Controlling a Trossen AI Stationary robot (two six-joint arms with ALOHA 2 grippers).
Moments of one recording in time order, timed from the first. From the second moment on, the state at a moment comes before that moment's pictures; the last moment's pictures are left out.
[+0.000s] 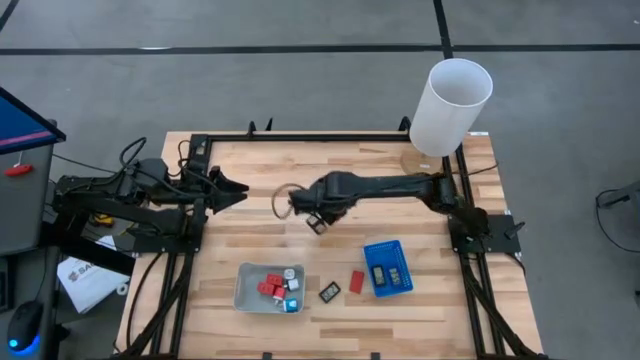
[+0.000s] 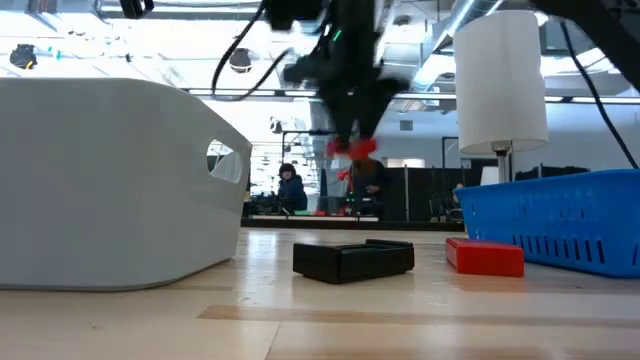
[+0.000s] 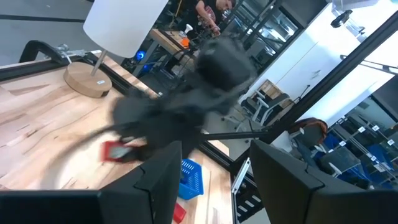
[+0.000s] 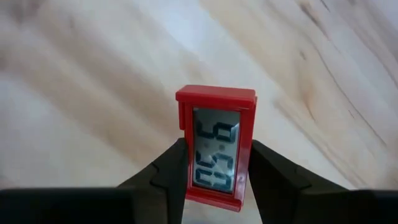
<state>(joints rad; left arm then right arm) -0.09 0.58 0.78 -0.27 -0.16 -0.68 0.01 2.24 2.14 -1.47 0.25 0.83</state>
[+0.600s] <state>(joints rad) -0.09 0.59 0.78 -0.20 -0.16 -0.65 0.42 1.79 1.50 -1.44 0.05 1.55</state>
